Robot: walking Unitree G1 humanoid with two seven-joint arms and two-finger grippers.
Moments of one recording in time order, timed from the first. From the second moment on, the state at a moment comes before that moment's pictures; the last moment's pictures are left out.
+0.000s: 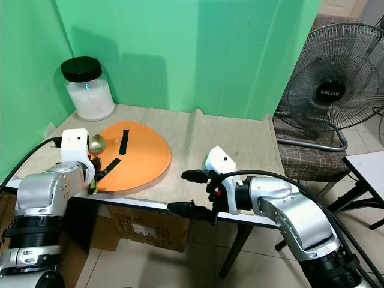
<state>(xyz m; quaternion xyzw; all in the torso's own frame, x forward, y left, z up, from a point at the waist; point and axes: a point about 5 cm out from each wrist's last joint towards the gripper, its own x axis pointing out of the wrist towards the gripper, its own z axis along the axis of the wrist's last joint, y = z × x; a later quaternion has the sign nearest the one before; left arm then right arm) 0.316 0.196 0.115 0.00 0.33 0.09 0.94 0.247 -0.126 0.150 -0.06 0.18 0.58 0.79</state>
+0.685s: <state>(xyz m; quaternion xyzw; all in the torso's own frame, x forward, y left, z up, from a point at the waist) 0.317 0.198 0.115 0.00 0.33 0.09 0.94 0.247 -0.125 0.149 -0.06 0.18 0.58 0.79</state>
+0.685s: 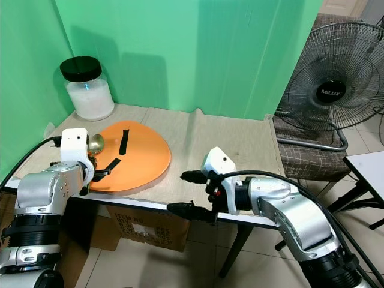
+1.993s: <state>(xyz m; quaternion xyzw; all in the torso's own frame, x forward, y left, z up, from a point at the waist) 0.263 0.139 0.198 0.05 -0.03 -0.12 0.99 0.261 -0.138 0.177 0.05 0.05 0.22 0.97</state>
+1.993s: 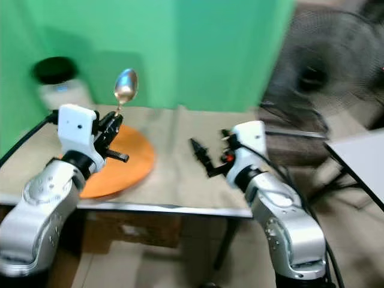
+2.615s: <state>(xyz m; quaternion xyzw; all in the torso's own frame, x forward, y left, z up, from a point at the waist) 0.241 0.158 0.177 0.05 0.00 -0.05 1.00 0.259 -0.139 0.174 0.05 0.04 0.13 0.99</state>
